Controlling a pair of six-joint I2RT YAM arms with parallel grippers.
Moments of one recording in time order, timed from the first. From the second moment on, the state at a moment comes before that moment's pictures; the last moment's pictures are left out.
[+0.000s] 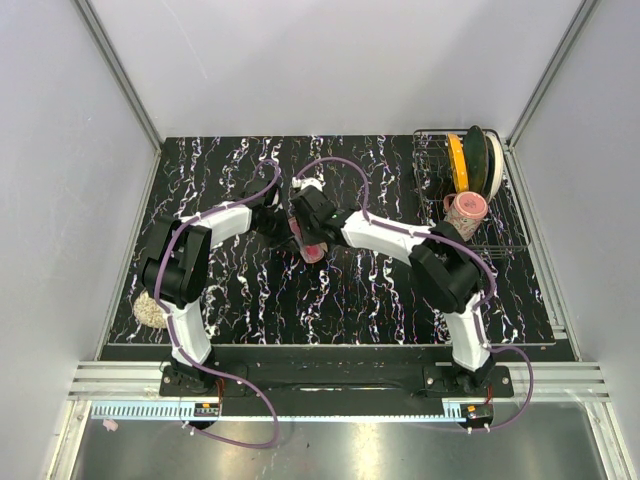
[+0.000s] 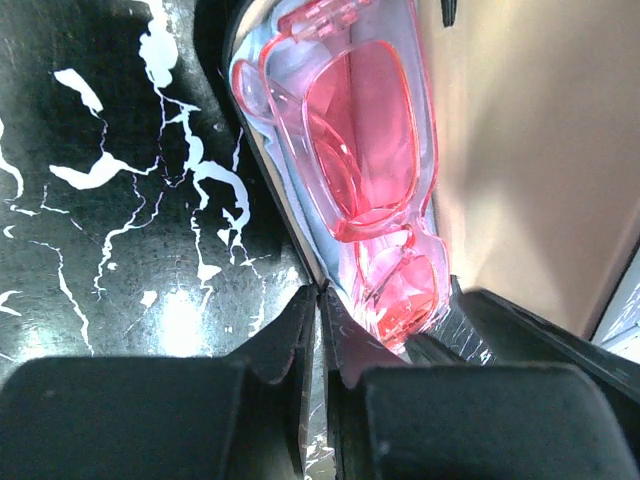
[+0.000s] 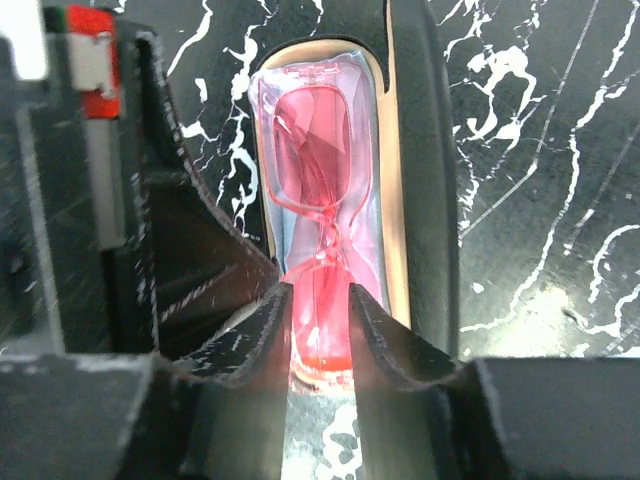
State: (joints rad) left arm -0.34 1.88 1.18 -0.42 0.33 -0.66; right arm 0.83 2.09 1.58 -0.34 0.19 0.41
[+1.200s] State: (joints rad) left arm -0.34 1.89 1.18 -0.42 0.34 -0.66; right arm 0.87 1.98 1.38 -0.30 0.09 0.41
